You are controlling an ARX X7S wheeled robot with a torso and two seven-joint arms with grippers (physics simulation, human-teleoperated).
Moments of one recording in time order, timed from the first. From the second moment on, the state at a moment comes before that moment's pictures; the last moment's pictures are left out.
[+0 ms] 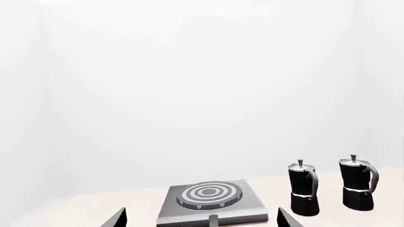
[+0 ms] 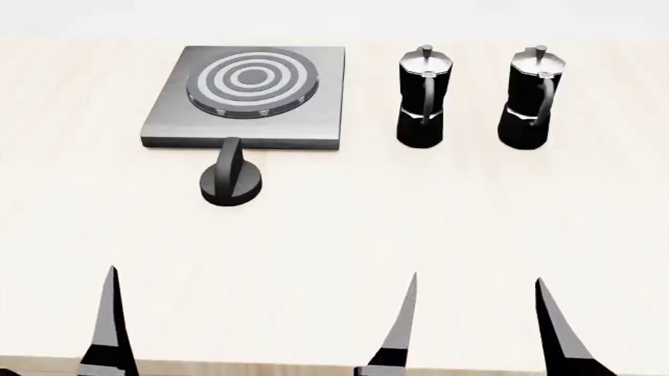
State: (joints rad) left arm 0.03 -0.18 0.16 0.72 -0.03 -0.32 -0.18; right arm -0.04 0.16 -0.12 -0.78 0.10 0.43 0.24
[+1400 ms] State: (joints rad) left arm 0.01 -0.24 0.17 0.91 -0.10 -0.44 -0.25; right arm -0.02 0.25 -0.13 -0.95 0.19 0.51 0.33
